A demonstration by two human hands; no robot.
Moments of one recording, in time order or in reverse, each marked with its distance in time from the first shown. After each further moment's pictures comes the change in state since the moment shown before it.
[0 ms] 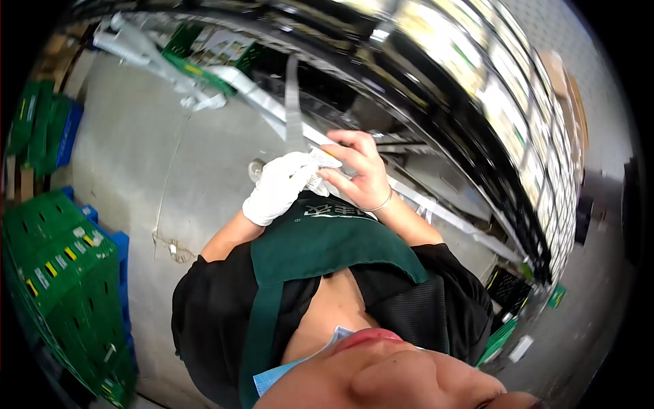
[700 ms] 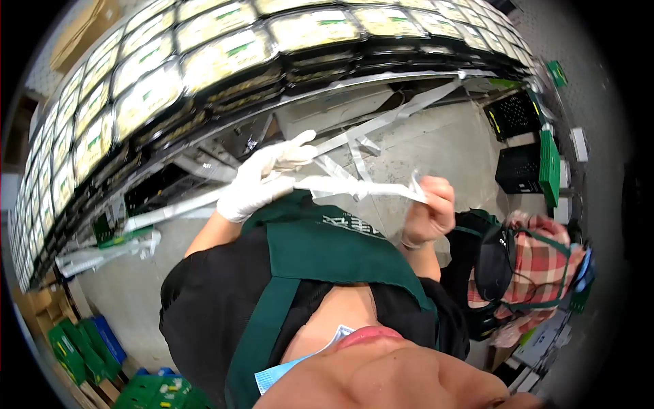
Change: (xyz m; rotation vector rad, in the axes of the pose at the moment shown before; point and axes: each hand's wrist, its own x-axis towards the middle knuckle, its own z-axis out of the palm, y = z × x) left_hand 0.004 0.107 0.417 -0.348 -1.041 -0.076; right_hand -0.428 -0.095 -0.300 -0.512 1.197 0.088
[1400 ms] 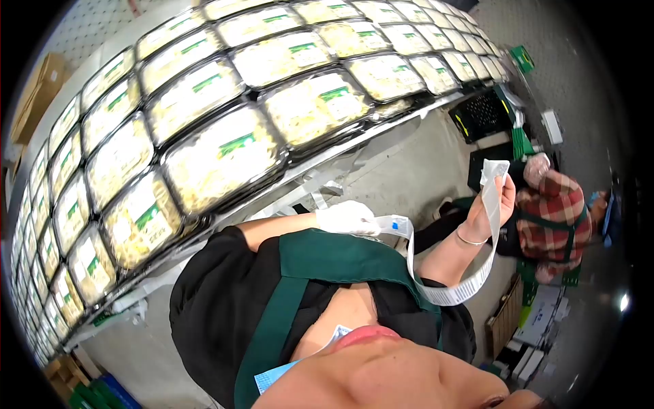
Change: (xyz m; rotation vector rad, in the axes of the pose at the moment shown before) left_hand 0.326 -0.128 0.076 0.559 -0.704 0.224; right_hand 0.162 0.233 -0.154 0.047 0.504 0.427
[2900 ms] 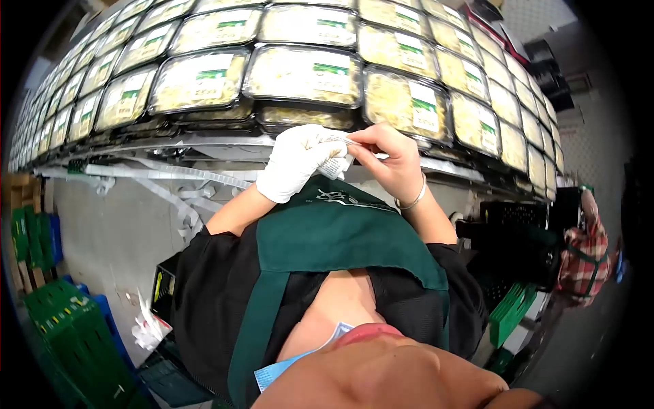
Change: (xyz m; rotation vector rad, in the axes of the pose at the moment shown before) left_hand 0.268 0.021 -0.001 -0.377 1.343 -0.318; right_hand 0.204 0.172 -0.008 0.088 -1.437 -0.028
